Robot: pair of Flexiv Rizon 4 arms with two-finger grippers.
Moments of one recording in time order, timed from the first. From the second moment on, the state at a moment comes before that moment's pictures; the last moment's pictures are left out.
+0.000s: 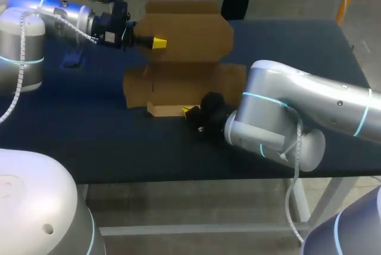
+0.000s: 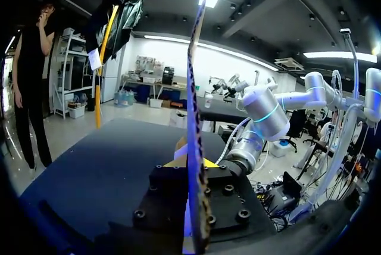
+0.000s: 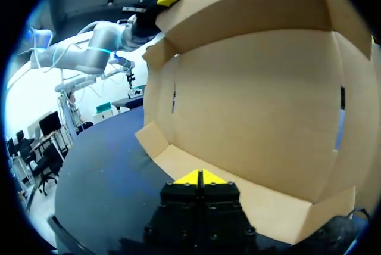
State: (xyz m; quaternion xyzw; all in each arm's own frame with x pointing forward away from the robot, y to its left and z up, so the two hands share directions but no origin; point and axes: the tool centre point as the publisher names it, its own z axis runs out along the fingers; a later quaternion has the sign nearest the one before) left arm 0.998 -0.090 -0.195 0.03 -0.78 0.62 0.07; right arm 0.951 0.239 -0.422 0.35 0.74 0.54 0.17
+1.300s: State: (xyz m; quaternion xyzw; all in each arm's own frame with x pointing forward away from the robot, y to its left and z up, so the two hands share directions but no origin) left arm 0.979 -0.093 -0.195 0.02 -0.78 0.62 0.08; right arm 0.952 0.240 -0.426 0.37 0.74 0.53 0.19
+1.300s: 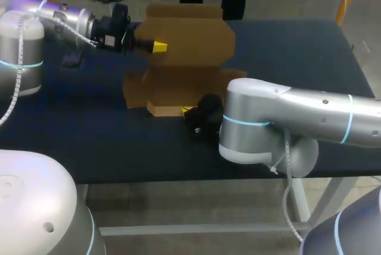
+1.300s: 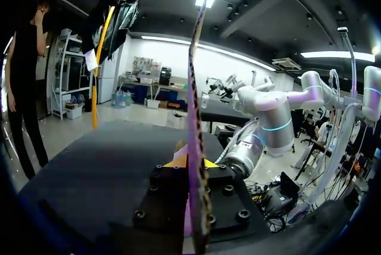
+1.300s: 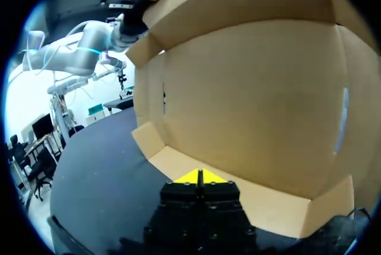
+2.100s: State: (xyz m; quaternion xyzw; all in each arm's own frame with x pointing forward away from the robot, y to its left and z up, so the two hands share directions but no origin) left arm 0.942 -0.097 -0.207 0.06 -0.77 0.63 0.09; right arm 0.952 0.241 -0.427 0.37 0.73 0.53 0.19
